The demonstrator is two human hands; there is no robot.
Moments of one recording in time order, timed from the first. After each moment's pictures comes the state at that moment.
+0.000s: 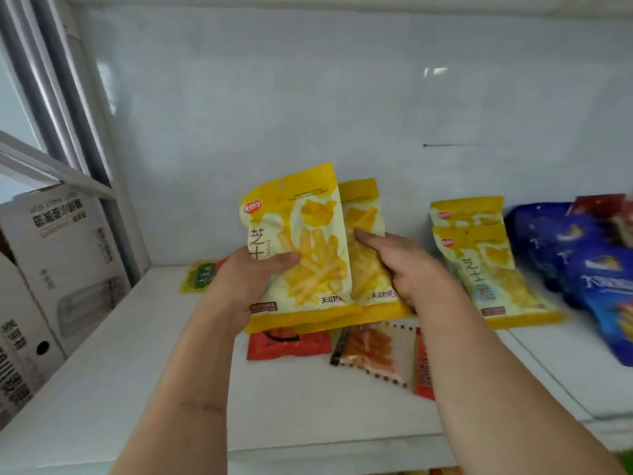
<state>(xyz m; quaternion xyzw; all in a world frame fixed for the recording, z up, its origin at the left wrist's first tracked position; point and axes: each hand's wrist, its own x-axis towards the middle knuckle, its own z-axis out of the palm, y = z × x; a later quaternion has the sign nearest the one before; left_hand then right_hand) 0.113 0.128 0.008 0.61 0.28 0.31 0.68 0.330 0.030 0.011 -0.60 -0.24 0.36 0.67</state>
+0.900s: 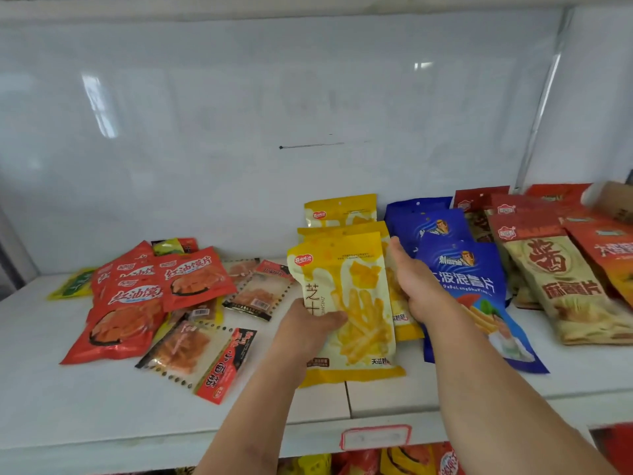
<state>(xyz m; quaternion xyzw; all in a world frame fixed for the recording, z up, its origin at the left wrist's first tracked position) 0.382 -0.112 -0.064 0.64 0.37 0.25 0.62 0.572 -0.179 -0.024 -0.74 -0.17 0.27 0.59</state>
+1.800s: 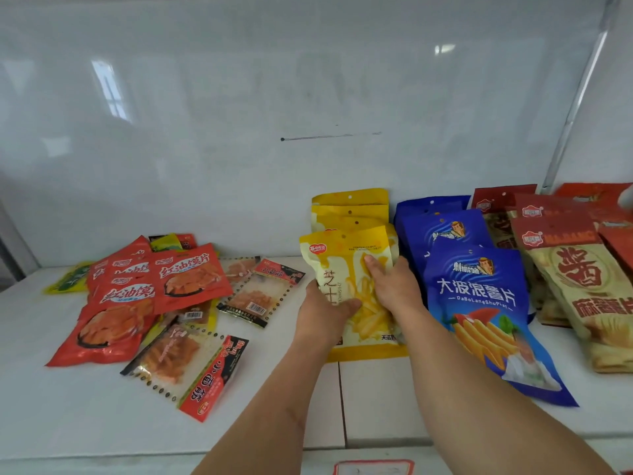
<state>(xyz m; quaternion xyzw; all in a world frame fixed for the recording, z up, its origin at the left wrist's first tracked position) 0.448 -0.087 -0.074 0.67 0.42 0.29 0.53 0.594 -0.122 -0.068 -0.82 -0.26 0.11 0.49</state>
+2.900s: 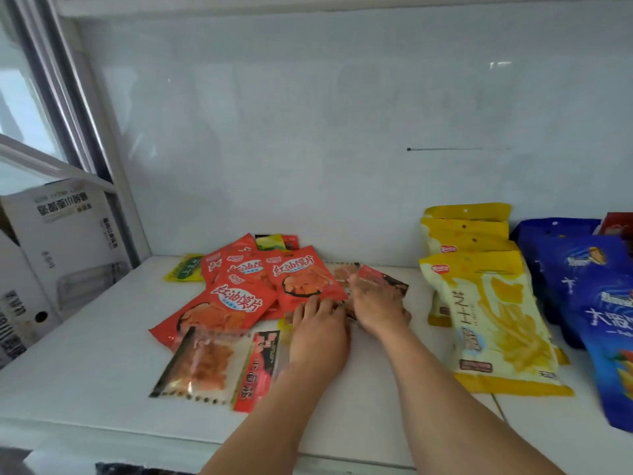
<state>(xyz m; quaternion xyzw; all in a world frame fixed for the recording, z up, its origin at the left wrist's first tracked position) 0.275 0.029 -0.097 0.89 0.40 0.21 -0.01 0.407 0.028 -0.082 -0.86 -0.40 0.14 0.29</state>
